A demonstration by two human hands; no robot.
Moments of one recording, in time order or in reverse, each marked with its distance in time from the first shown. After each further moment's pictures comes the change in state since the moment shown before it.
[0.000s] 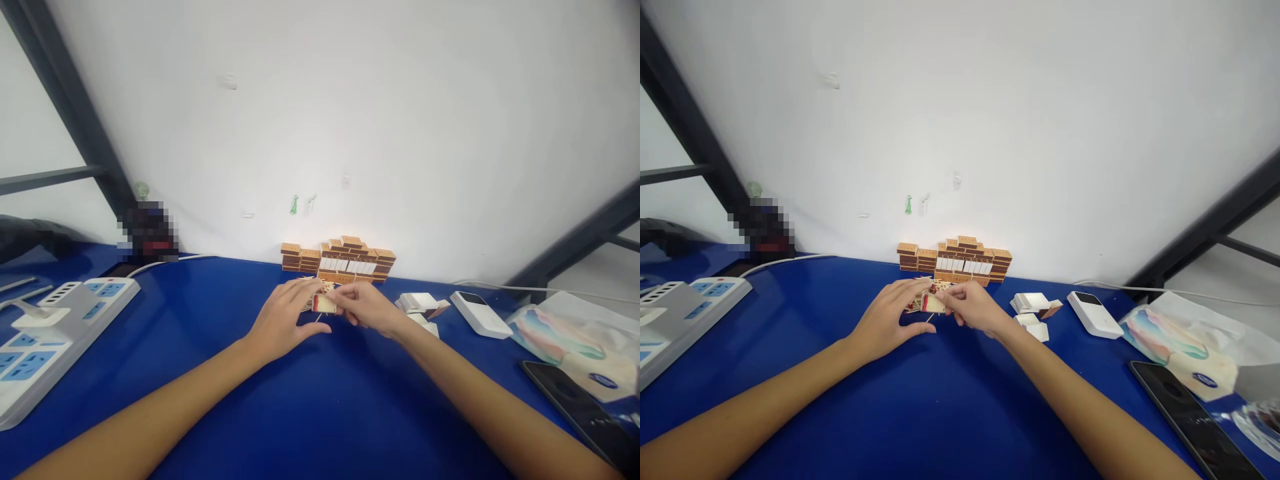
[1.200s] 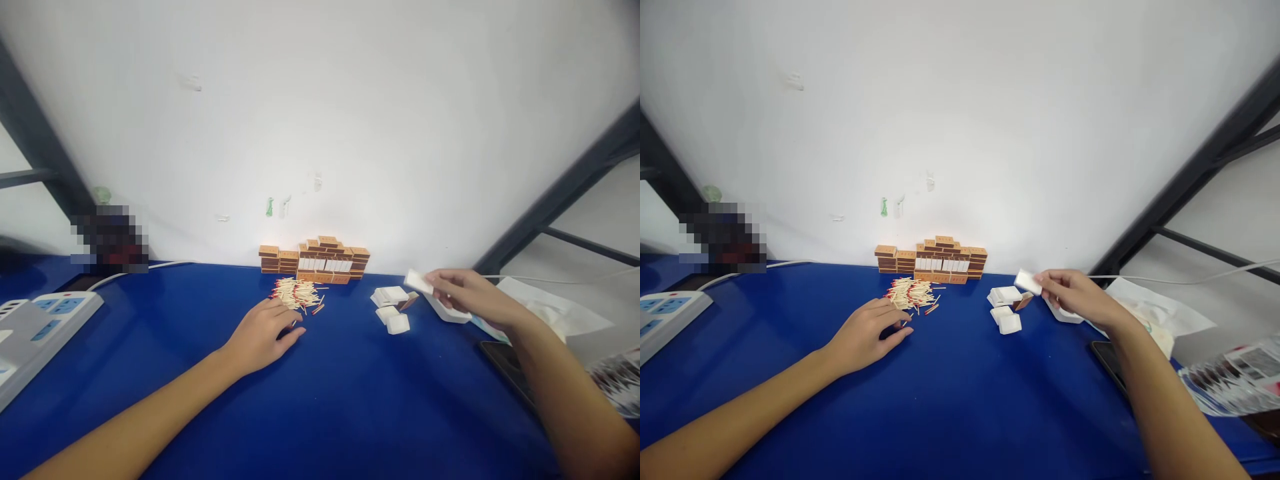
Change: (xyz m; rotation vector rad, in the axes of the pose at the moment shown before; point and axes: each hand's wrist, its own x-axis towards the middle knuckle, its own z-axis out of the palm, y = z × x) left_hand -0.005 0.002 0.006 0.049 -0.148 0.102; right_hand -0.107 0.039 -0.171 -0.213 0.404 0.136
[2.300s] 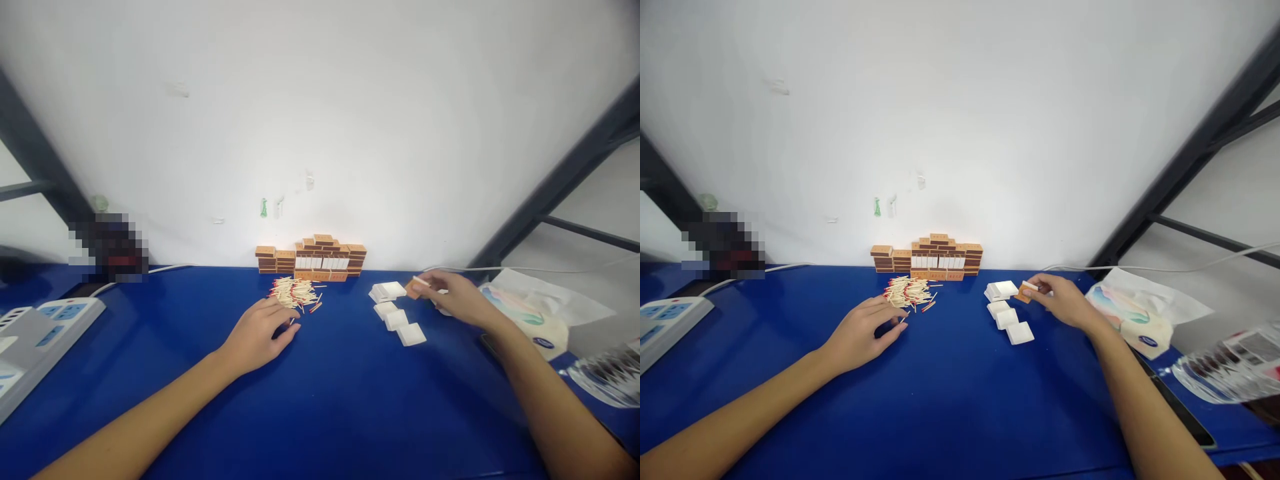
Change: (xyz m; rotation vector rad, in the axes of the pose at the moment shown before) left_hand -0.001 0.000 0.001 -0.020 0.038 0.010; right_hand 0.012 0.050 0.015 -0.209 0.084 -0.153
